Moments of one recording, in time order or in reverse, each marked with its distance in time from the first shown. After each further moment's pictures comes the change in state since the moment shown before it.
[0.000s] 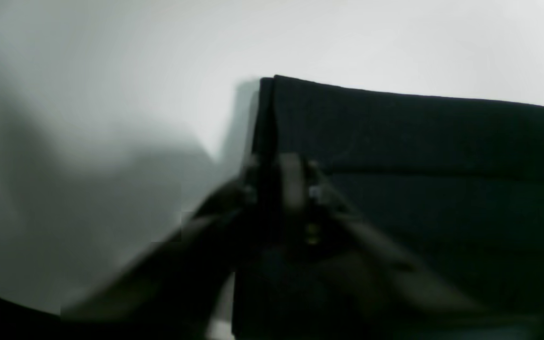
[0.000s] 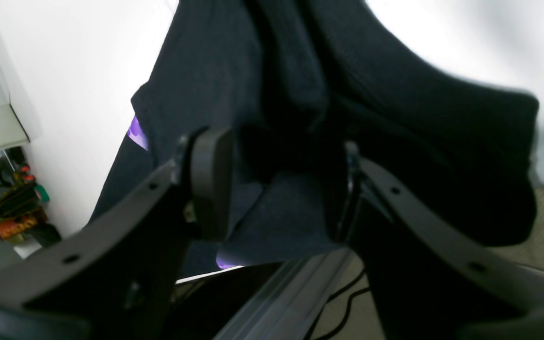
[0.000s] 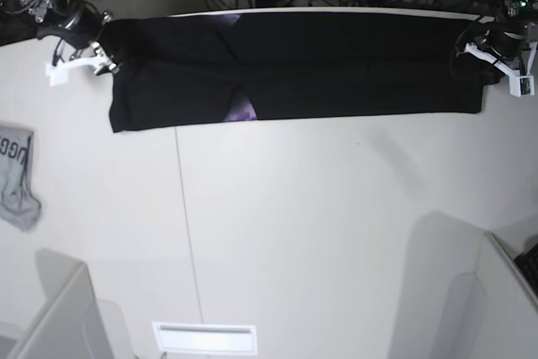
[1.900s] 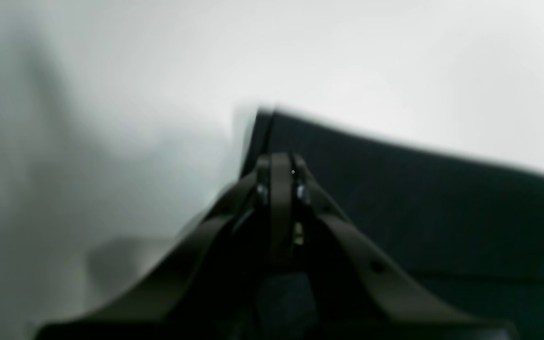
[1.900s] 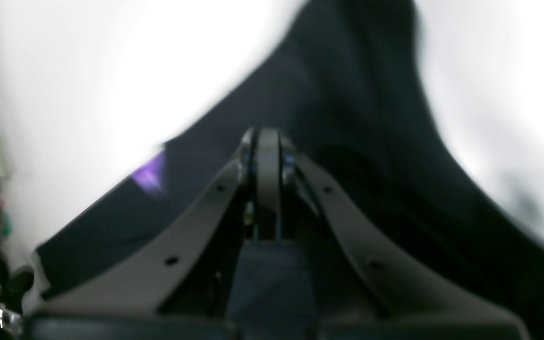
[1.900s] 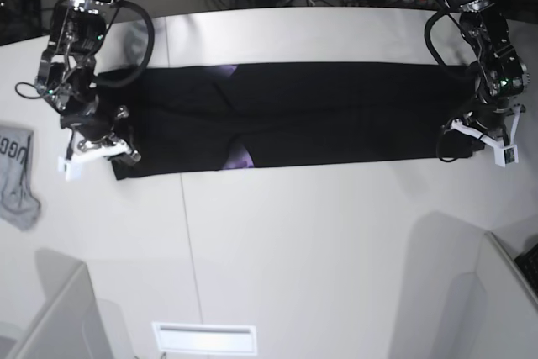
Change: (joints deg) left arm -28.3 4.1 5.7 -16.0 13.3 0.2 0.2; right arm 26.4 -1.2 -10.2 -10.3 -16.6 4.3 2.7
